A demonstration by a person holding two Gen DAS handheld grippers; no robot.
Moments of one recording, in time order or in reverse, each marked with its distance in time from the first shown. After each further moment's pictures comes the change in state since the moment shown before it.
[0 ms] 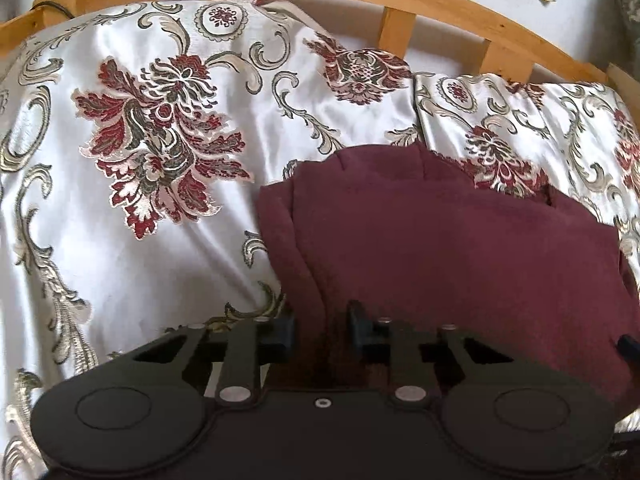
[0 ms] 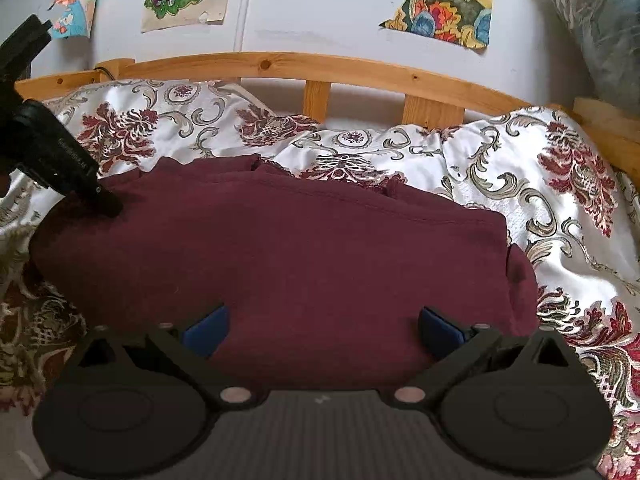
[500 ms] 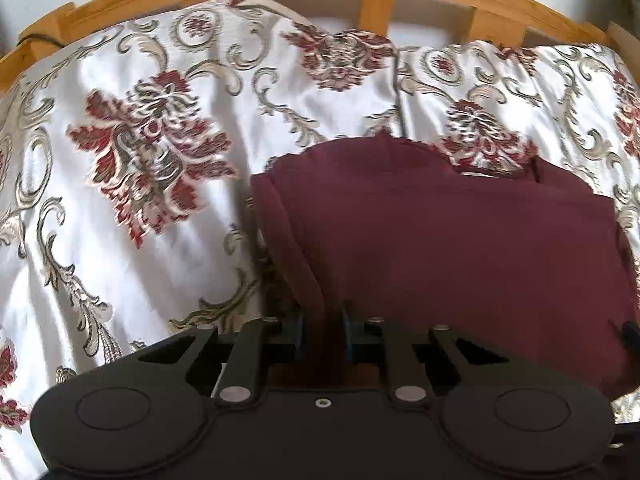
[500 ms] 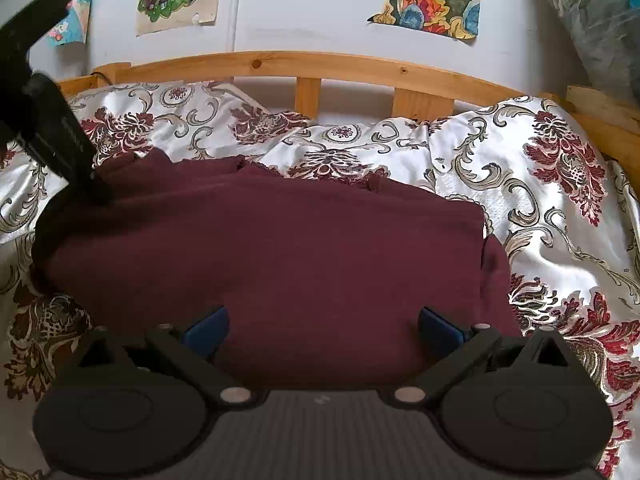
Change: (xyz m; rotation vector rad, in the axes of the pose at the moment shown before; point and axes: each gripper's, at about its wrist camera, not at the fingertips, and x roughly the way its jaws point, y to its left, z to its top) left arm -0.022 -0.039 0.015 0.090 0.107 0.070; right arm -0.014 -0.018 0.002 0.016 0.027 0.006
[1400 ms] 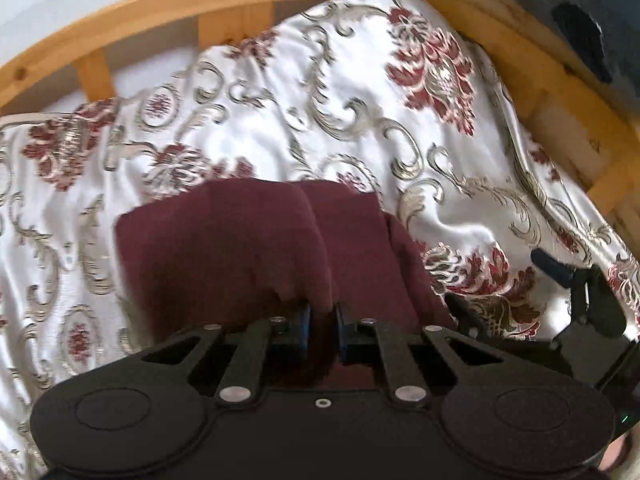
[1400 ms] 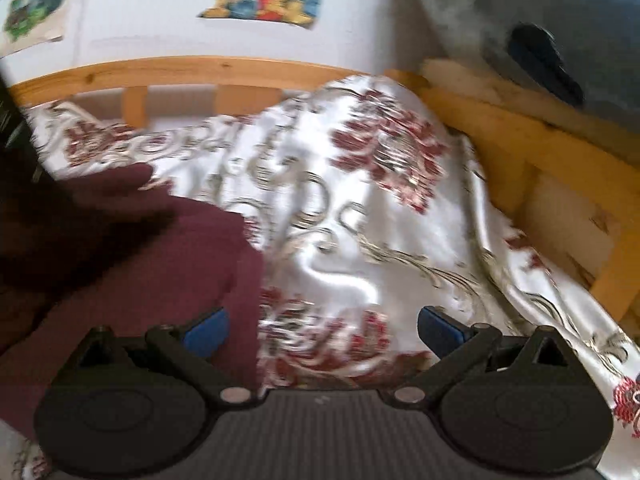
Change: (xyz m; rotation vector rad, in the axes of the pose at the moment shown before) left arm -0.010 -0.221 0.038 0.337 0.050 -0.288; right arm -0.009 -0.133 0.016 0.142 0.044 -0.346
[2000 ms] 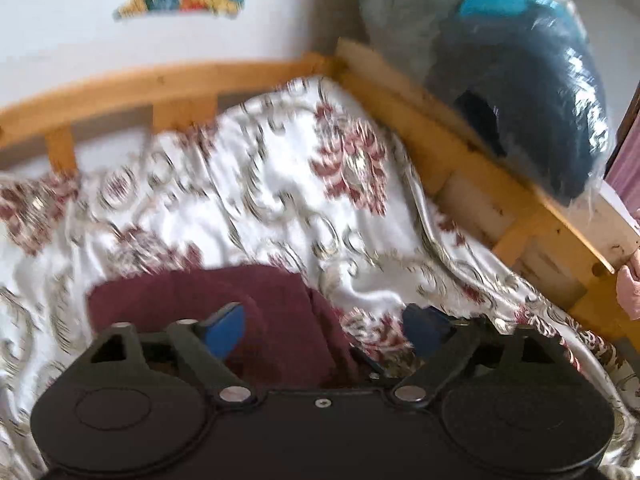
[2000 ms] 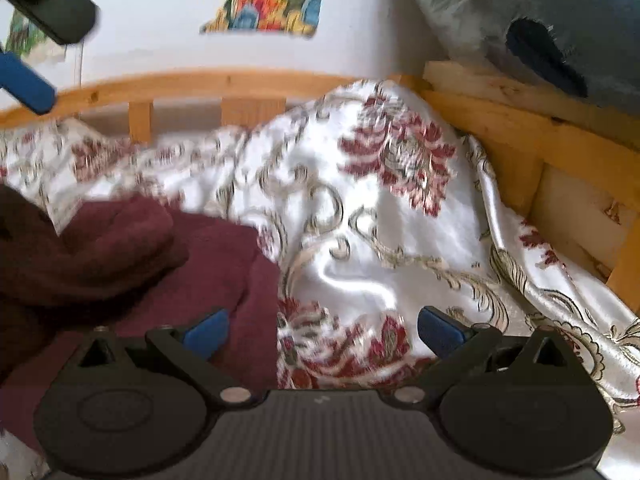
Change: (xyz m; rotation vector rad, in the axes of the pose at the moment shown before) left arm -0.083 0.015 0.000 0.044 -0.254 -0.208; right arm -0.003 0.007 -0.003 0.046 -0.066 0.054
